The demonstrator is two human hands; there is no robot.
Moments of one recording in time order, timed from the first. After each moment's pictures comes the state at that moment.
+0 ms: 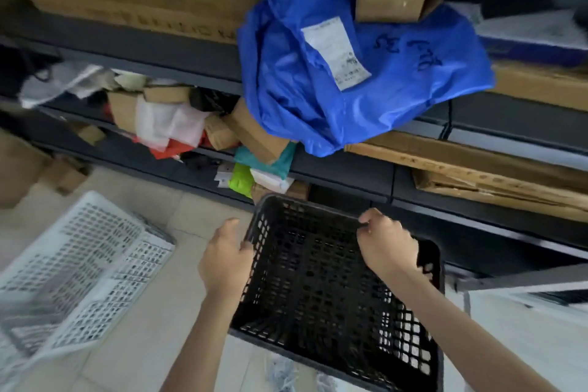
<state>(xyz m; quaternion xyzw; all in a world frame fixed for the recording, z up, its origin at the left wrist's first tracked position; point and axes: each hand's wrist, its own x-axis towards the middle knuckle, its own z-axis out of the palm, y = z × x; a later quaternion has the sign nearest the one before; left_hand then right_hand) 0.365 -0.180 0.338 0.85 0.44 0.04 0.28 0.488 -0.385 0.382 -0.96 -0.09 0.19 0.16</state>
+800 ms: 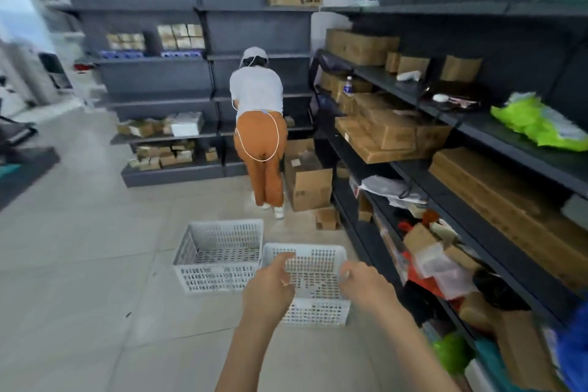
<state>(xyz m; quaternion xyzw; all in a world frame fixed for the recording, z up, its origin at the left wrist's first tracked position) -0.001 -0.088 0.626 0.67 0.66 0.24 0.24 0.174 -0.087 0.651 -0.75 -0.61 0.24 0.06</state>
